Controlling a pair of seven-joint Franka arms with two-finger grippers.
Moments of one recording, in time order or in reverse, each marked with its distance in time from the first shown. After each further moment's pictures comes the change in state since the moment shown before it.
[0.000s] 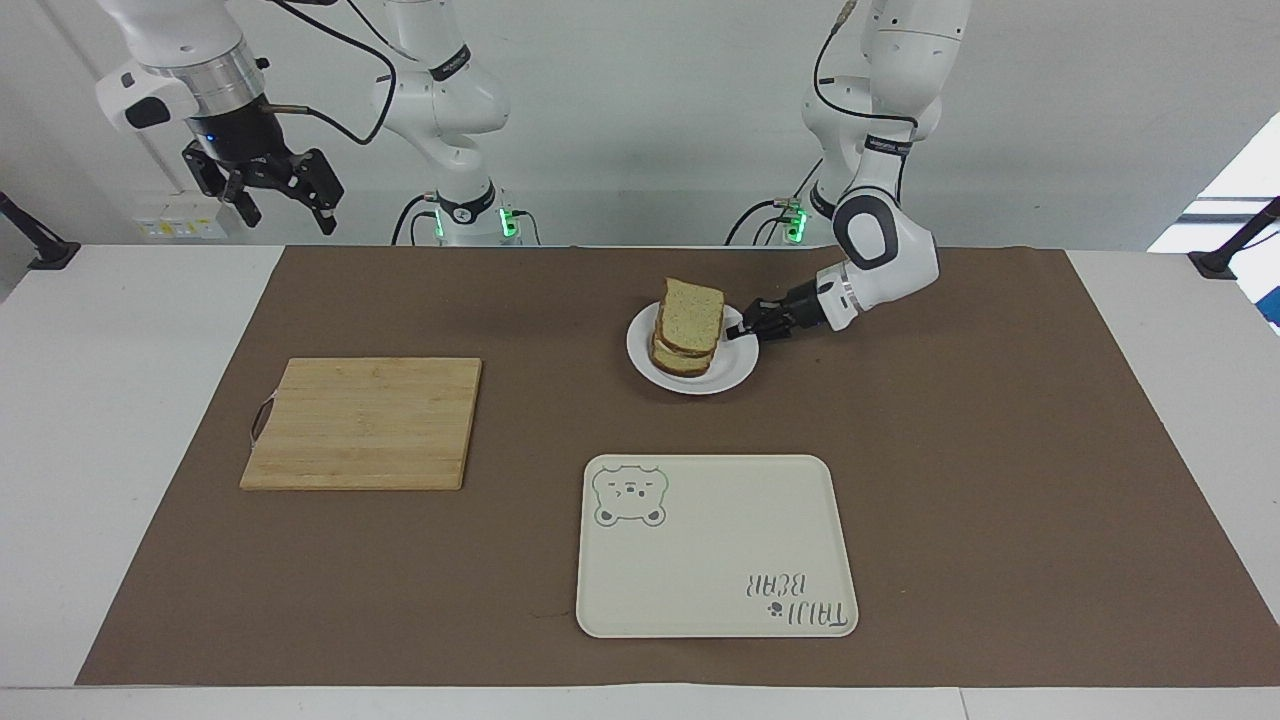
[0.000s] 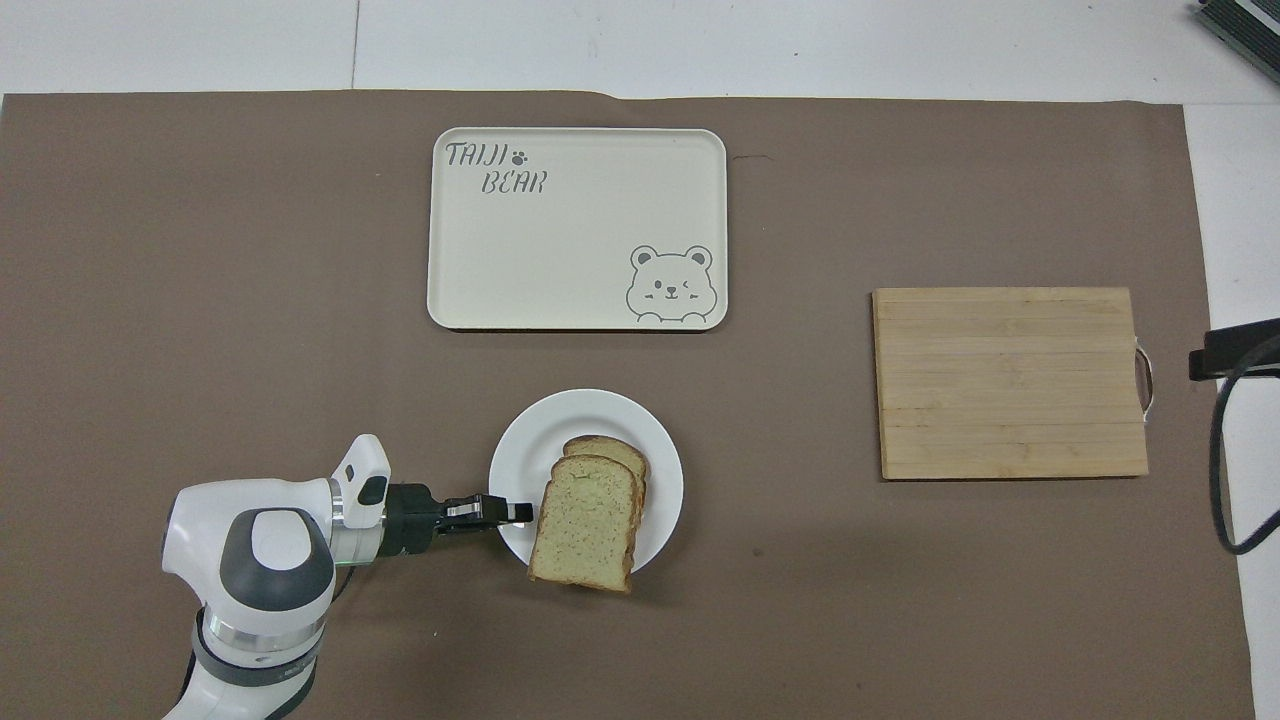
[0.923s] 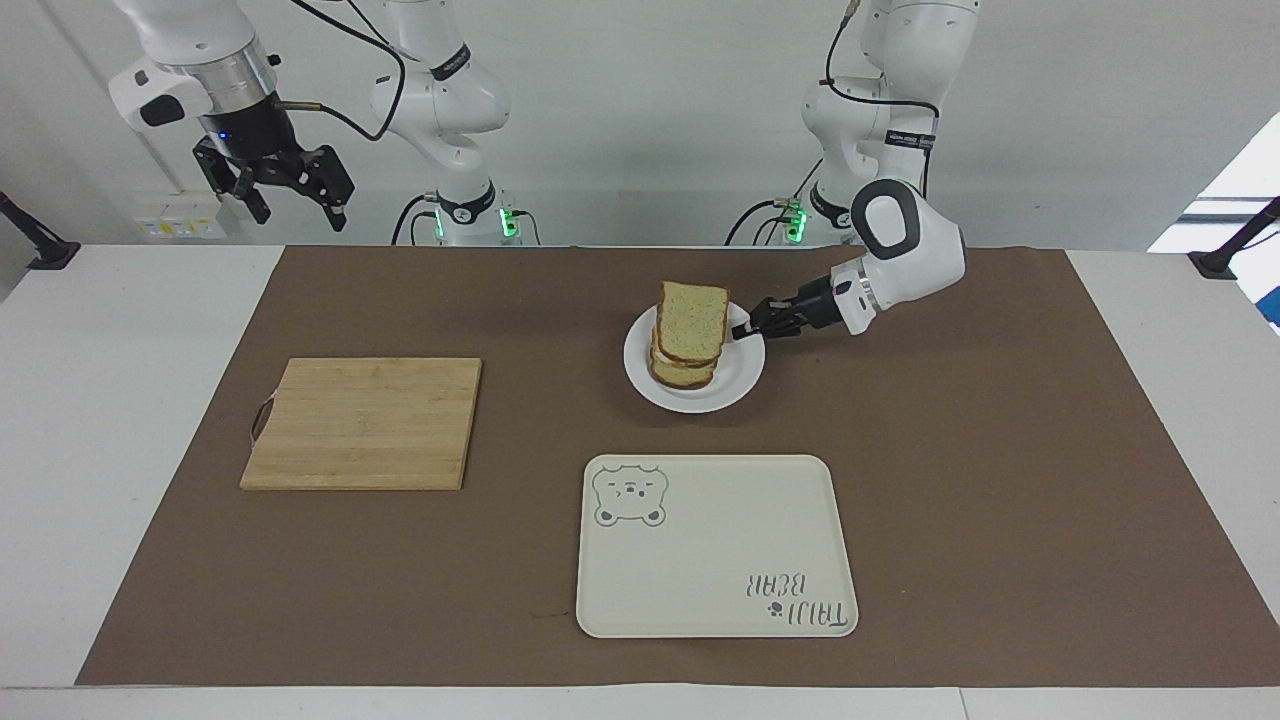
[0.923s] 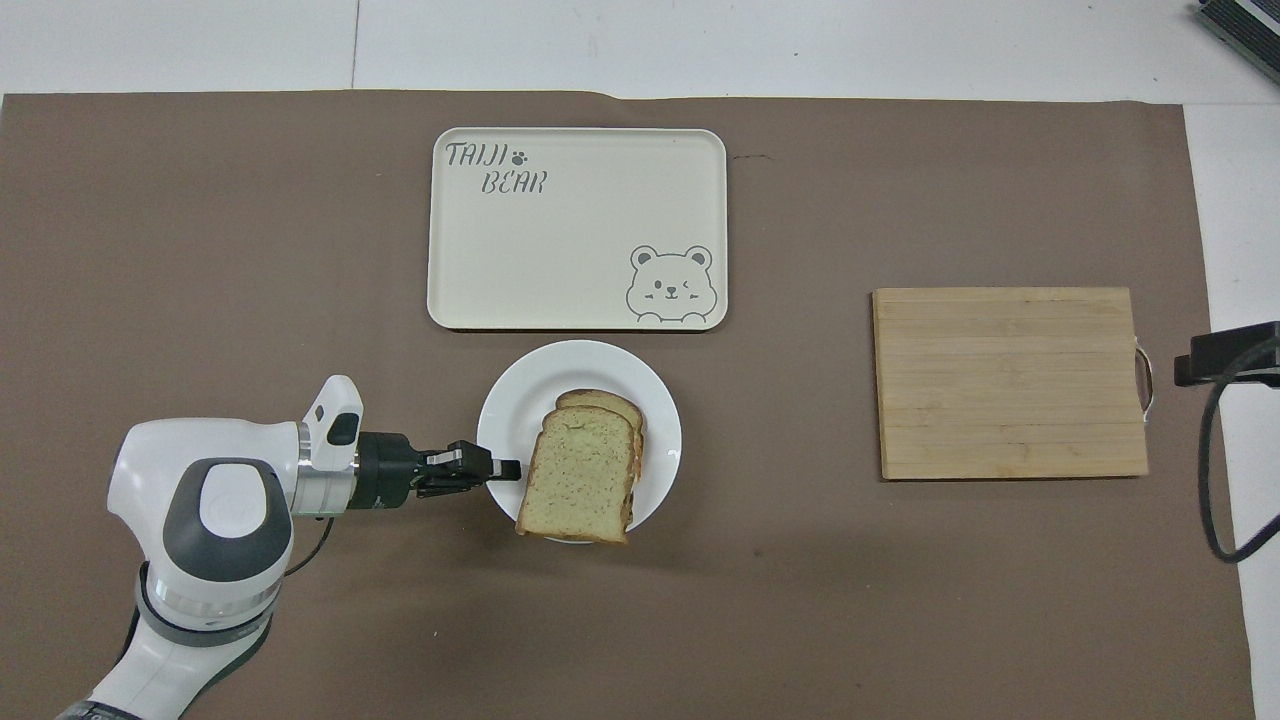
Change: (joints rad) left arm 0.069 -0.024 0.014 0.151 0.185 -0.106 -0.243; right arm 0.016 -0.004 -0.016 0.002 0.048 -0.016 0.013
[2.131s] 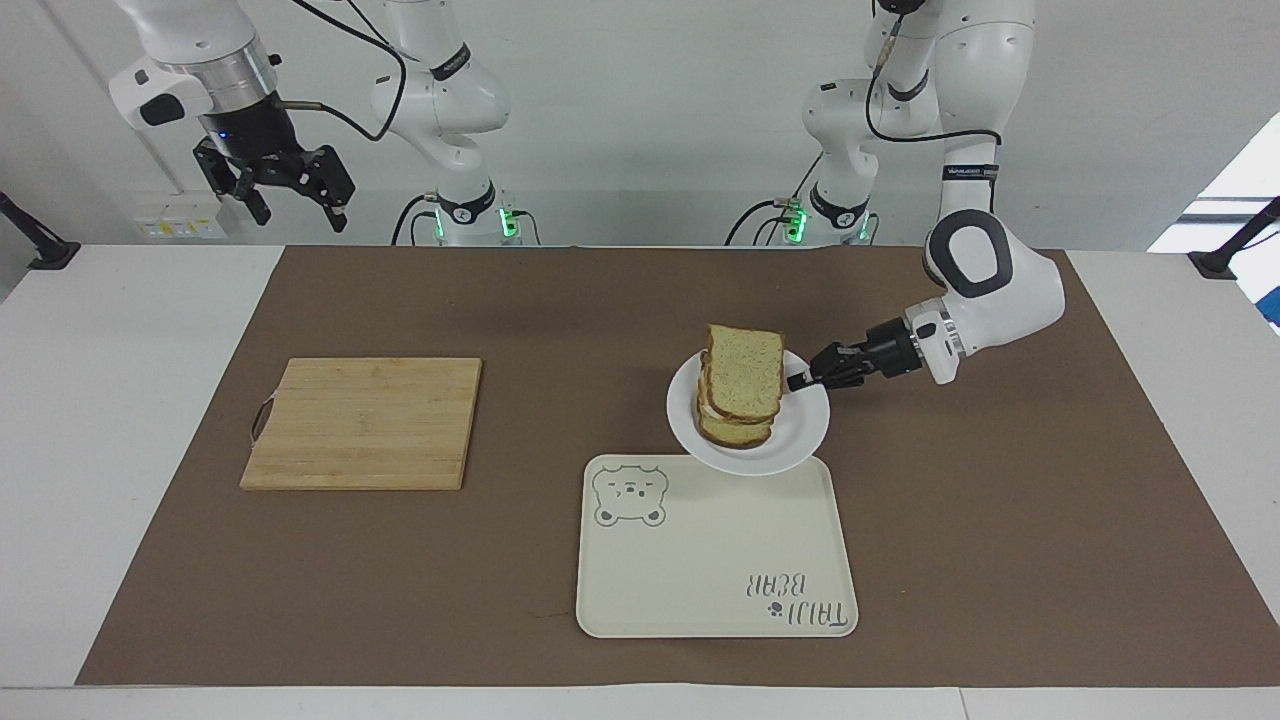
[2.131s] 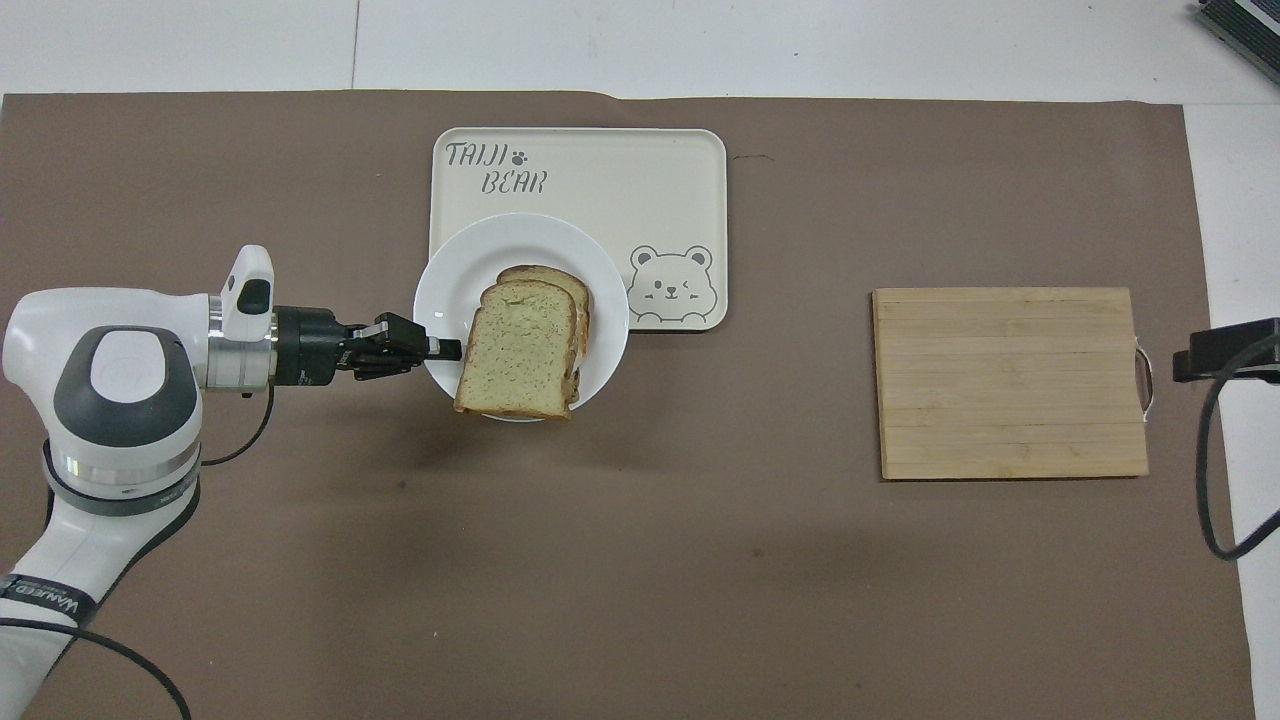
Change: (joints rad) left arm 0.146 0.199 0.011 0.360 0.119 -0.112 -0.037; right arm 0.000 0.000 0.001 0.000 0.004 0.011 0.000
